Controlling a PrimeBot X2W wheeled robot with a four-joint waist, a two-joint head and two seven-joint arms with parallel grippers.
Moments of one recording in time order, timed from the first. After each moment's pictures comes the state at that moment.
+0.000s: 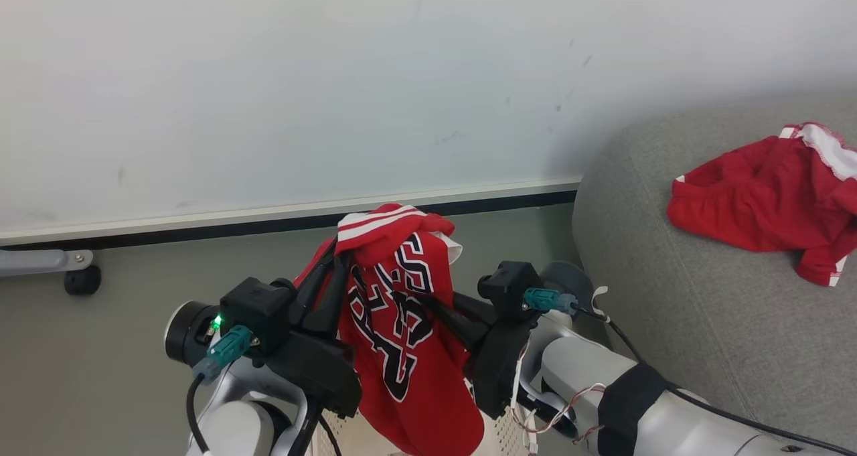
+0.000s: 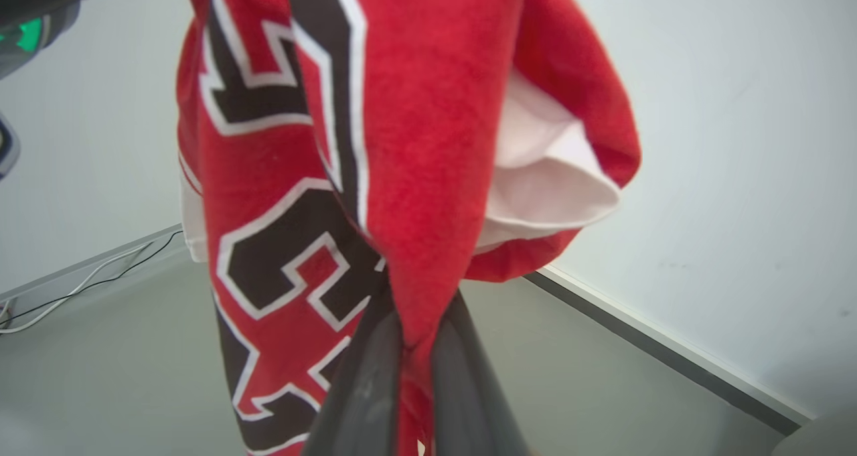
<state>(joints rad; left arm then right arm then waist) -0.26 0.10 -0.32 0.06 -0.29 -0.05 0.02 -0.84 -0.09 1.28 0.76 0.77 0.12 -0.26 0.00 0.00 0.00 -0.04</state>
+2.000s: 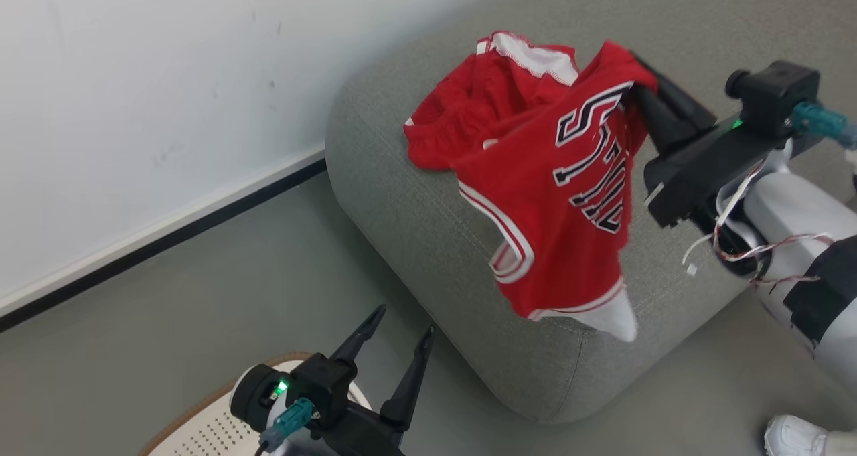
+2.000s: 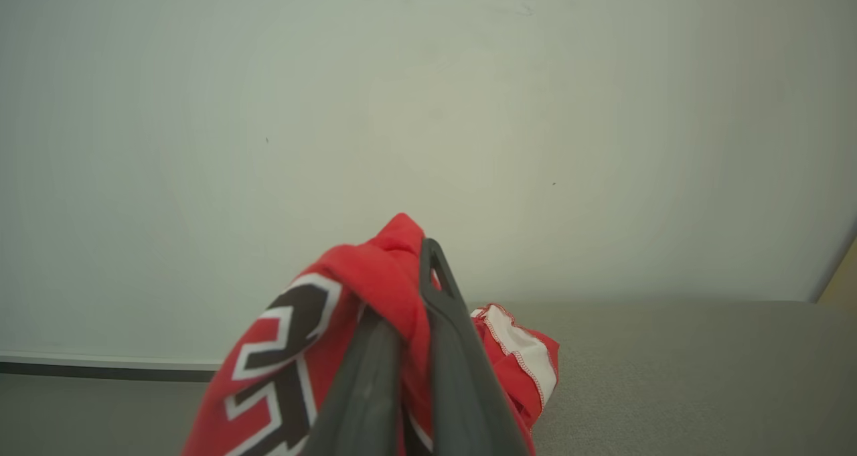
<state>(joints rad) -0.16 0.08 -0.46 0.18 -0.29 -0.08 -0.10 -0.99 -0.47 0.97 0.53 0.85 0.10 -0.26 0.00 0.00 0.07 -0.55</state>
